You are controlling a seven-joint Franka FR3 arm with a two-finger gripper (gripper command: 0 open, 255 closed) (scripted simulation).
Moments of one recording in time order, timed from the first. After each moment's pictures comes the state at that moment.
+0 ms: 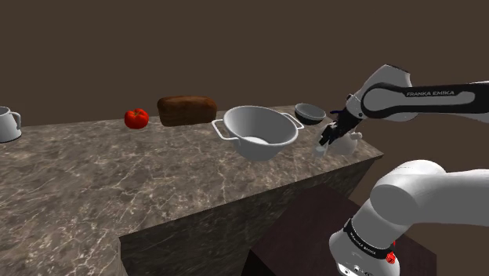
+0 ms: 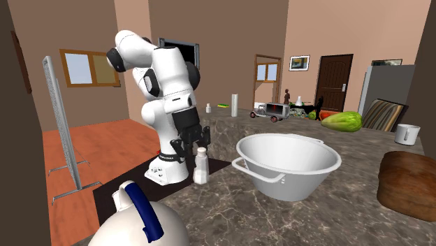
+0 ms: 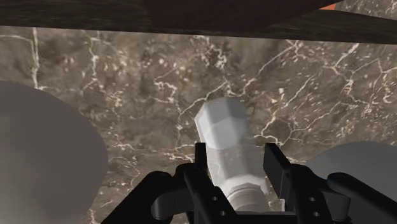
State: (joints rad) arm -0.26 -0.90 -0.57 -2.92 -0.31 2.28 -0.18
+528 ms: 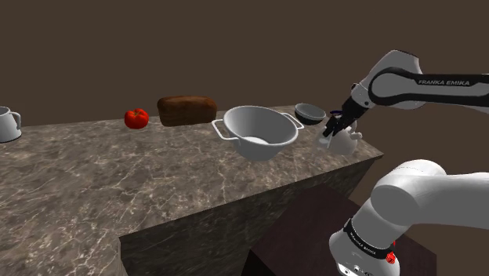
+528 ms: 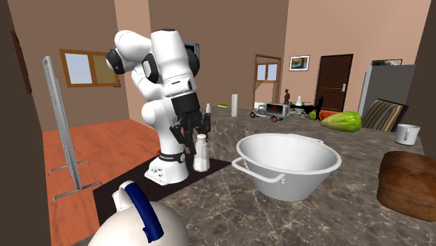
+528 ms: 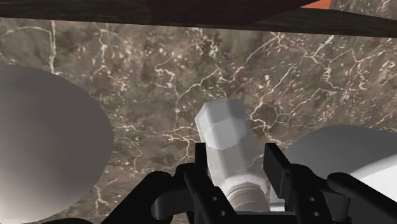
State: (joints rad) arm -0.24 -0.95 -0.52 -2.84 -0.28 2.15 -0.16
